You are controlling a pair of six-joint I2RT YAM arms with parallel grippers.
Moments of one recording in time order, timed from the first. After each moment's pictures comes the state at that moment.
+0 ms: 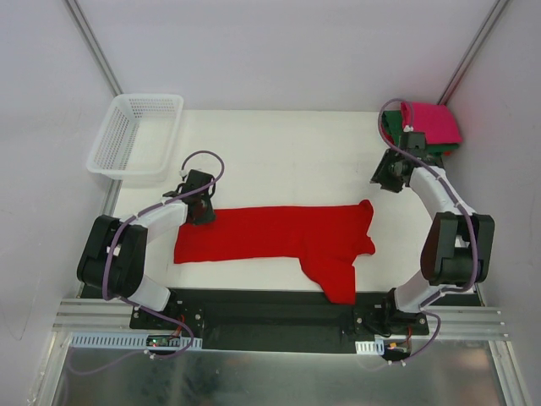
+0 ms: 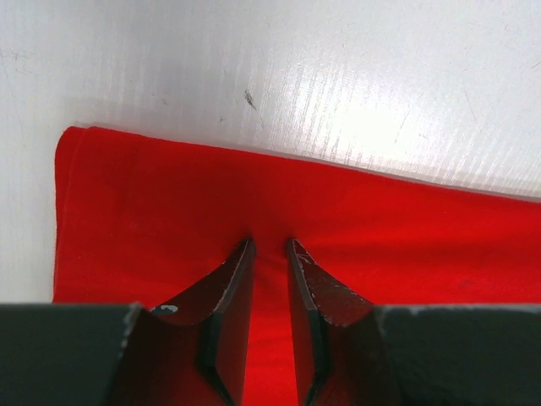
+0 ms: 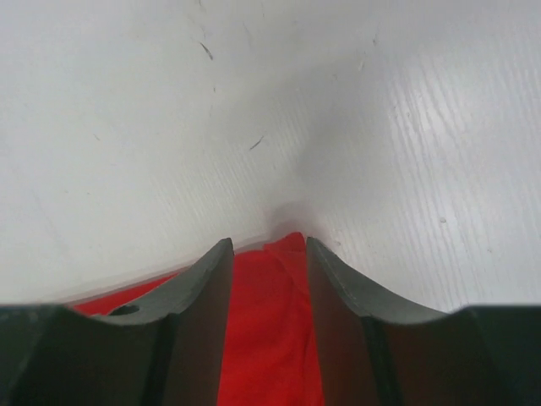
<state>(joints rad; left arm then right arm) -0.30 1.50 0.76 -0.34 -0.16 -0.54 -0.01 1.62 1.18 -0.54 -0.03 0.42</state>
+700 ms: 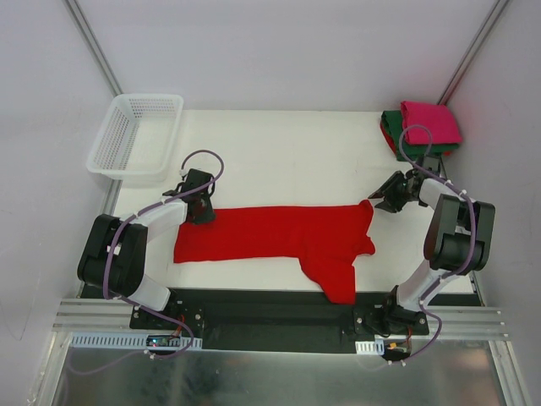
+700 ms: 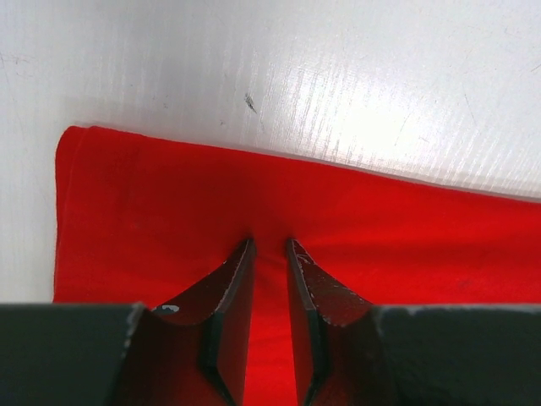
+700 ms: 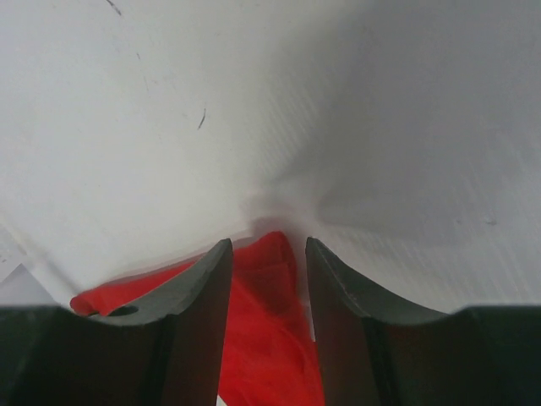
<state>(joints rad) -0.29 1.51 0.77 -0.34 -0.15 -0.53 -0.21 1.72 1.01 -0.39 -0.39 0.58</state>
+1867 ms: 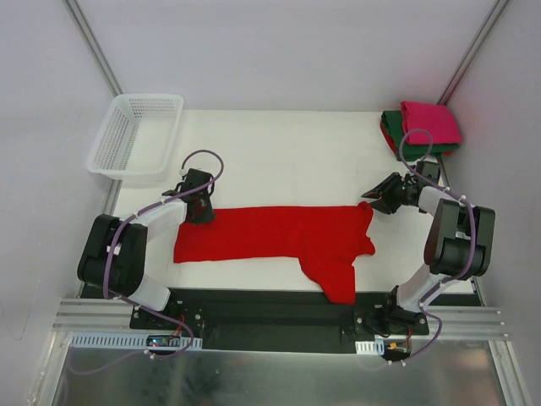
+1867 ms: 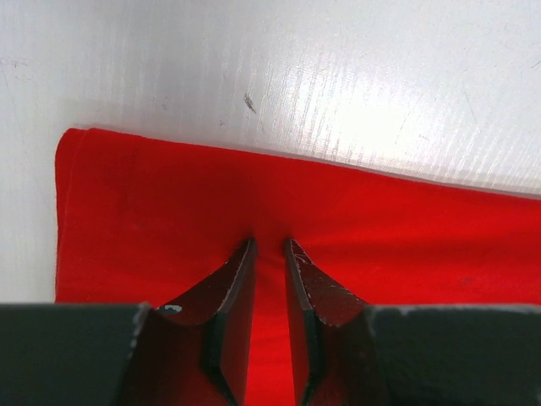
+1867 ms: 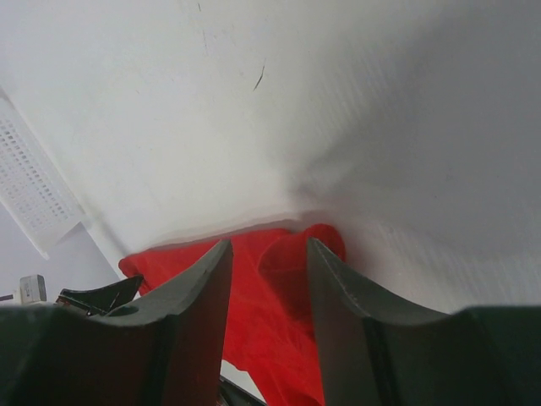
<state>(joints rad) -0.29 1.51 0.77 -0.34 -0.14 -0.52 -0.22 1.70 0.91 -0.25 -0.57 0.66</state>
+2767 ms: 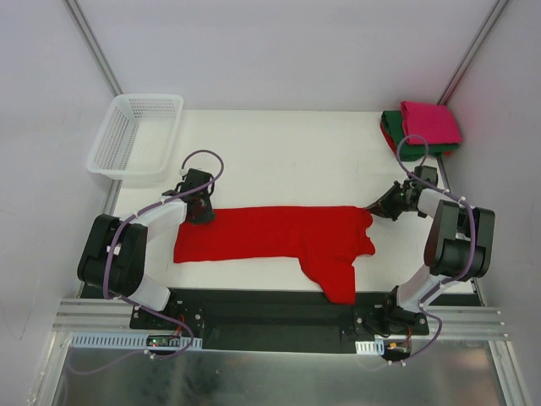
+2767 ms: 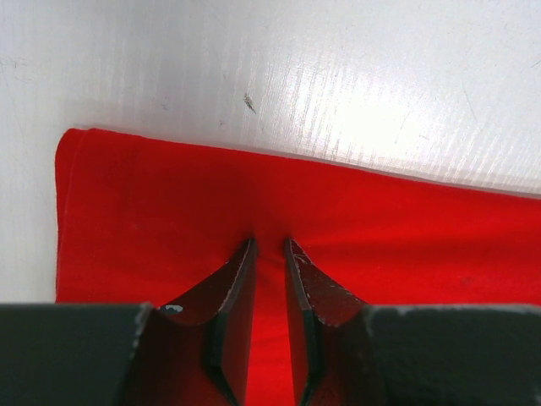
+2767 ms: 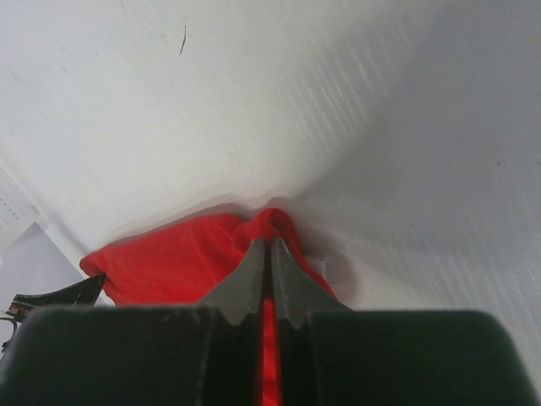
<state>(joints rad) -0.29 1.51 0.77 -0.34 -0.14 -0.51 -0.22 1.67 0.88 -0.33 -0.51 0.59</state>
